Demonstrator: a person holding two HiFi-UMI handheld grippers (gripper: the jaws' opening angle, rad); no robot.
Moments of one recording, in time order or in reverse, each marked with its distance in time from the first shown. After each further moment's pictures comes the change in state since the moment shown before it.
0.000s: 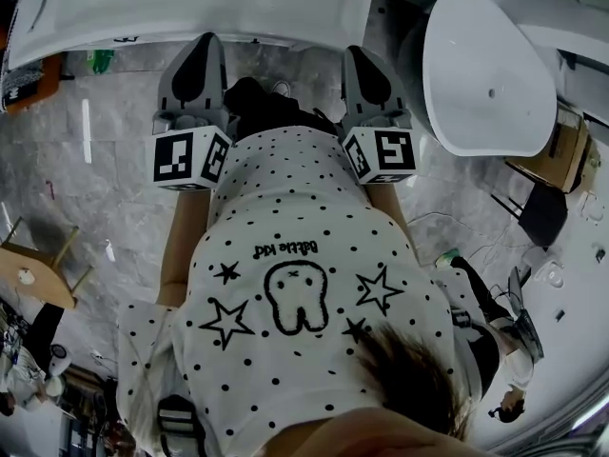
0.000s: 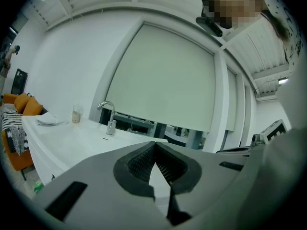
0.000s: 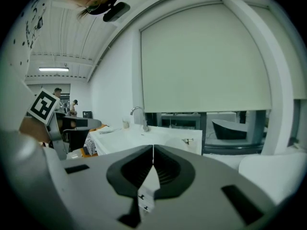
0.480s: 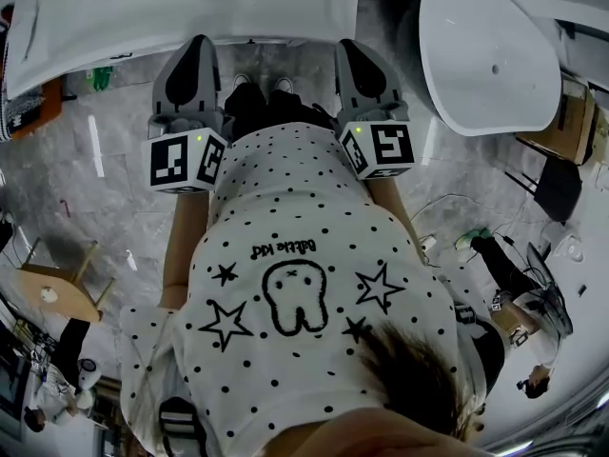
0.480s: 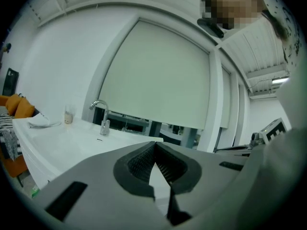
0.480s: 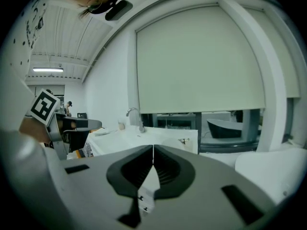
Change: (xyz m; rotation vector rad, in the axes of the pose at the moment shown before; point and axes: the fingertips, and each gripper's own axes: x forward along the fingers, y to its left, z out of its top) left arm 0.009 -0.013 -0.001 0.007 0.013 -0.065; right arm -0.011 -0.007 -0.005 0.033 -0.019 -0.056
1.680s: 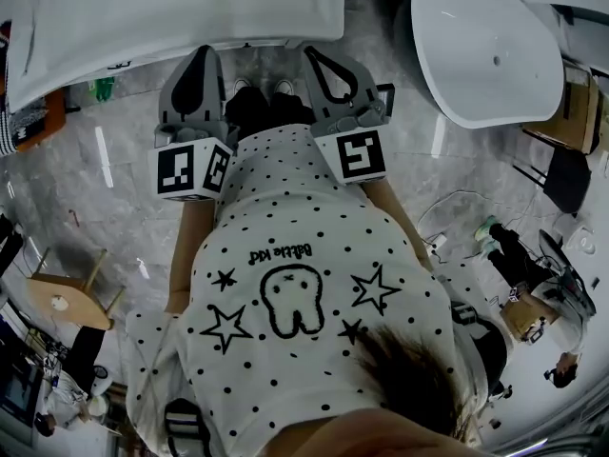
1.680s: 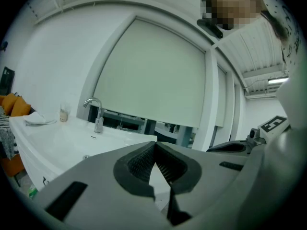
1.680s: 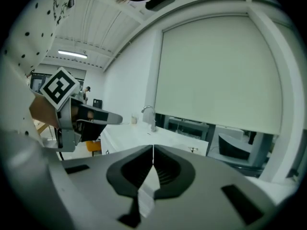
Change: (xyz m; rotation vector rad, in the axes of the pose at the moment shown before) left arm 0.004 -0.014 -0.006 0.005 0.035 -0.036; right arm 0.009 0.045 0.005 -0.254 0.033 0.107
